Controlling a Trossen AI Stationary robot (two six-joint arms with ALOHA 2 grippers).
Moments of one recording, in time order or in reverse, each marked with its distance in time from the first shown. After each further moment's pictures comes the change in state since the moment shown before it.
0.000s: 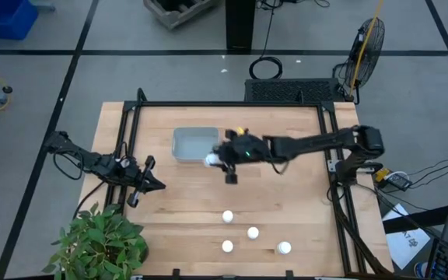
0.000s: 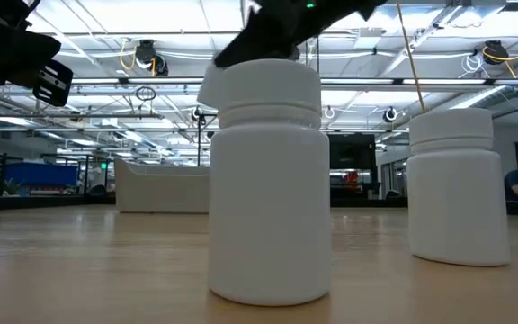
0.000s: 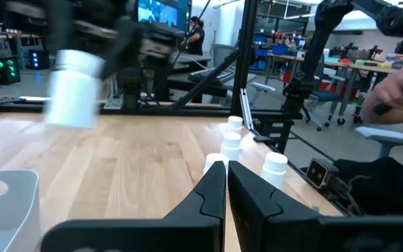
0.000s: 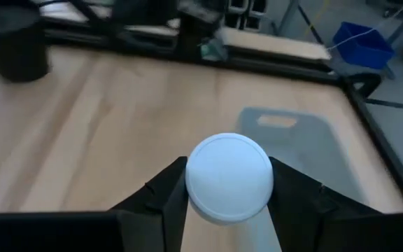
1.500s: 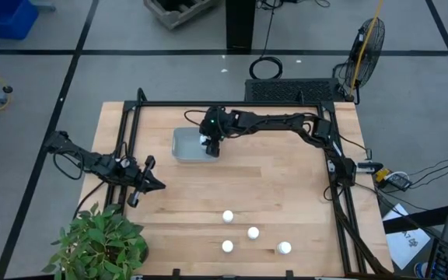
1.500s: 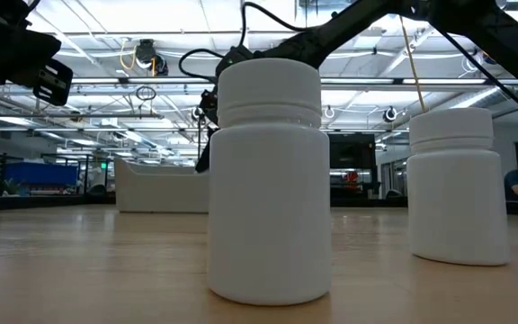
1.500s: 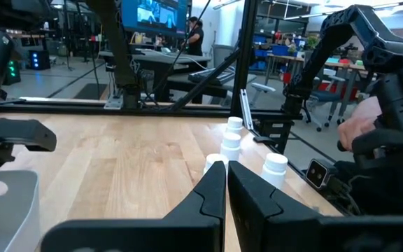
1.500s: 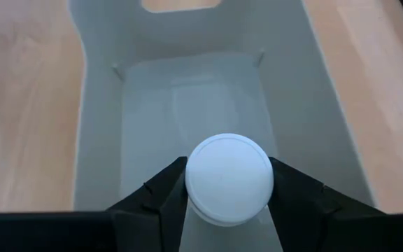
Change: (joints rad) left arm 0.000 0.000 0.000 0.001 0.000 0.000; right arm -0.285 0.486 0.434 -0.278 -0.203 0.004
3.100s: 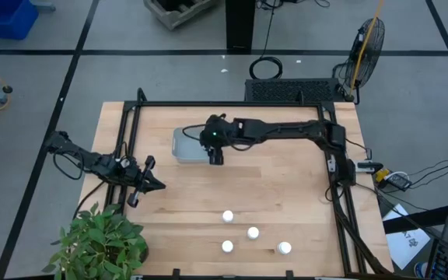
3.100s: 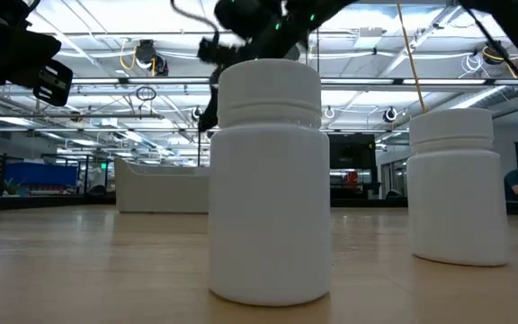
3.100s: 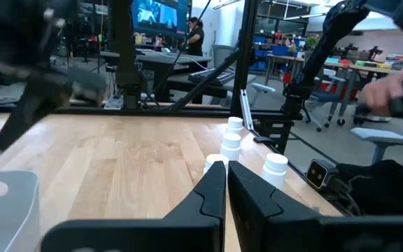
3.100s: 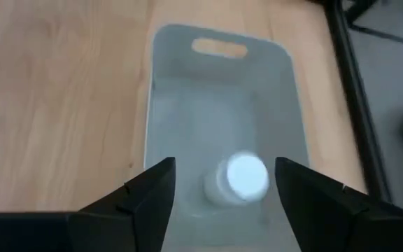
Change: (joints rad) left arm 0.000 0.000 0.000 0.000 0.000 0.000; right arm 0.159 -0.183 -0.002 -0.167 0.258 -0.139
